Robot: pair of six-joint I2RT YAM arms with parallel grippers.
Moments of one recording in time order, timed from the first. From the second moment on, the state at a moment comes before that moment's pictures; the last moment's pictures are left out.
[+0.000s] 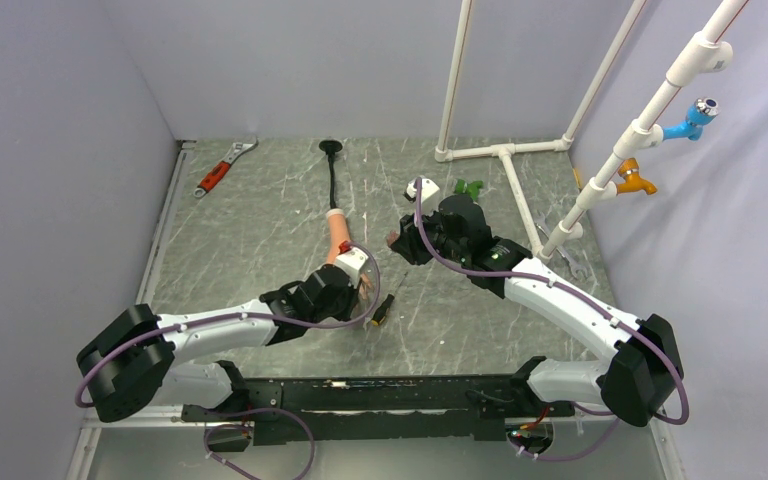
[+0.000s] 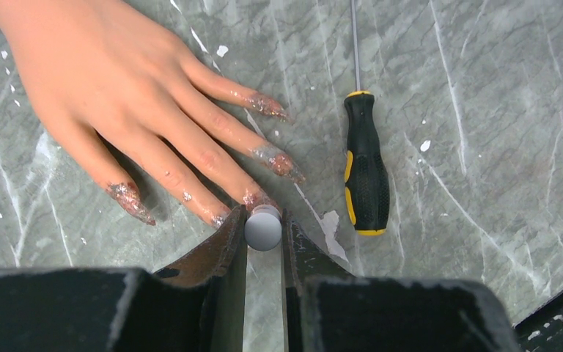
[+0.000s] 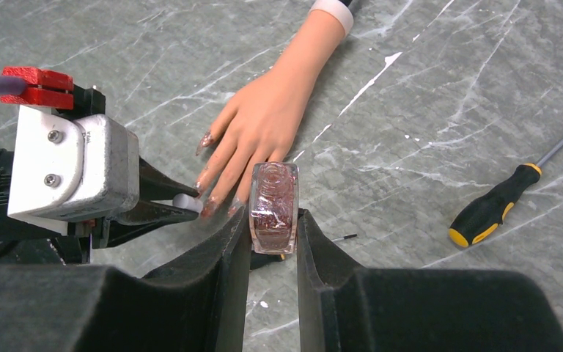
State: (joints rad) left arm -0.94 1.25 0.54 0.04 -0.22 -0.30; right arm 0.69 1.23 0.93 -0.16 -0.17 0.11
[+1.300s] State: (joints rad) left arm -0.95 1.27 0.53 0.07 -0.20 -0.32; right arm 0.69 1.23 0.93 -0.16 -0.17 0.11
